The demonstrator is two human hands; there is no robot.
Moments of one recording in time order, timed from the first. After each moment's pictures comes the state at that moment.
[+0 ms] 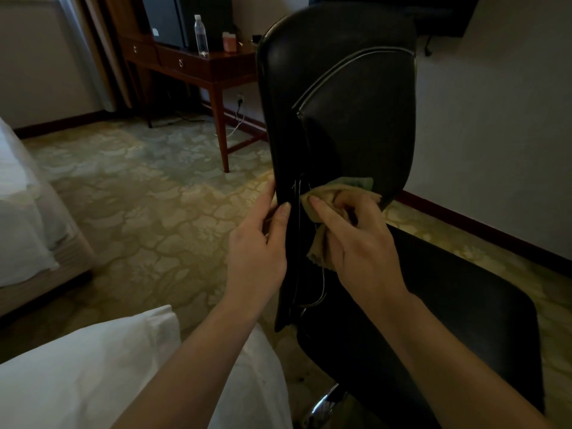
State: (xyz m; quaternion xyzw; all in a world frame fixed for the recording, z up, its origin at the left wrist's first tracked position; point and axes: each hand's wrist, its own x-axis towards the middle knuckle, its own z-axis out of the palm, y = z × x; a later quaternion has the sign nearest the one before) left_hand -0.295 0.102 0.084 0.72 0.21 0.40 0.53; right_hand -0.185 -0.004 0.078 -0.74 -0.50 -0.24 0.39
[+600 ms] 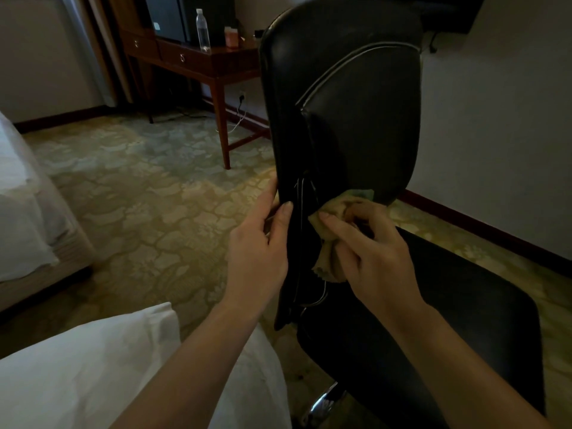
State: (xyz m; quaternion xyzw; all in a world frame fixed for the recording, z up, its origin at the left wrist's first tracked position) left_hand -0.294 0.104 0.080 0.73 0.20 0.41 0.52; right_hand -0.183 -0.024 0.074 -0.71 -0.55 -0.28 0.34
